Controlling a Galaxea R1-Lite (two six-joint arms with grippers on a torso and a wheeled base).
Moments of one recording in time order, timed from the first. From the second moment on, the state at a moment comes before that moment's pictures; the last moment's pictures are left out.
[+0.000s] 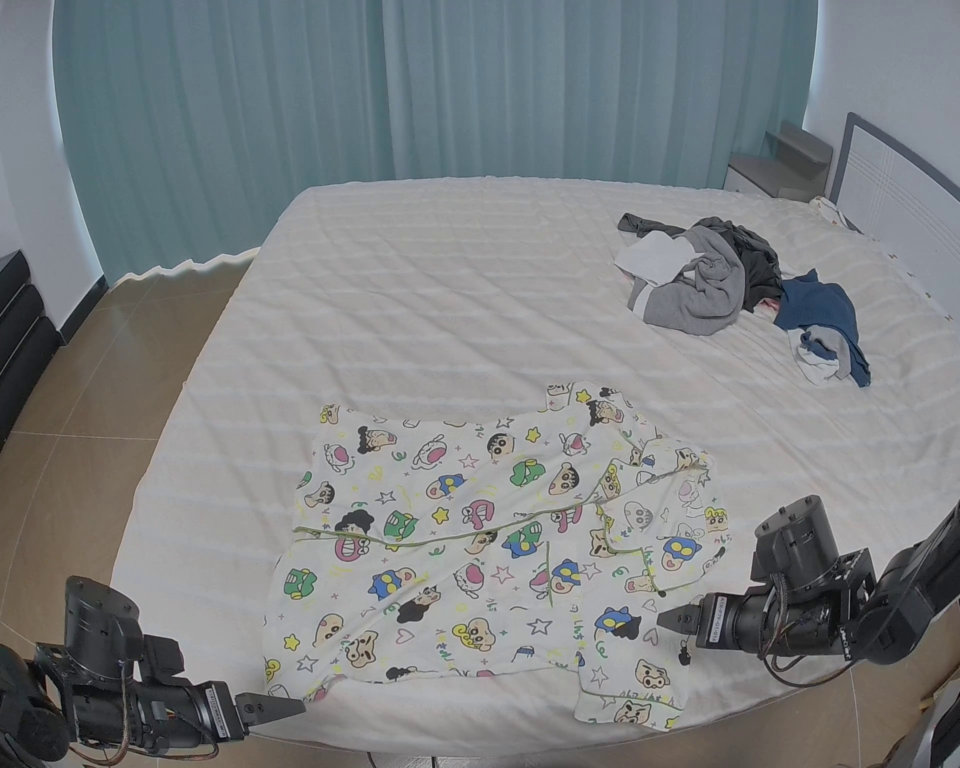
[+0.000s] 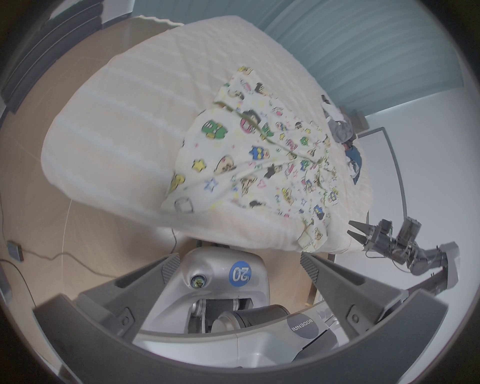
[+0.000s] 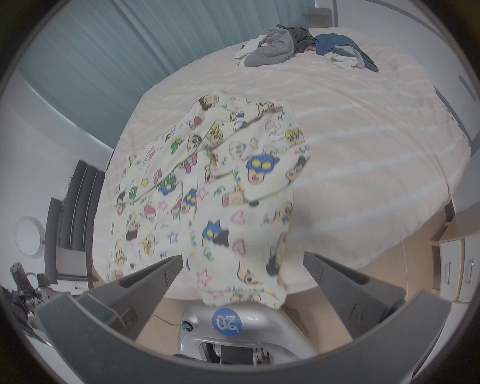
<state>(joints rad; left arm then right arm) -0.32 1.38 -0.02 -0.47 -0.27 -0.70 0.53 1.78 -0.41 -0.48 -0.15 0.67</state>
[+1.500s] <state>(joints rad) -0.54 2.16 -0.15 -1.08 0.30 -1.26 0.70 1.79 -0.22 -0.66 -0.22 0.76</state>
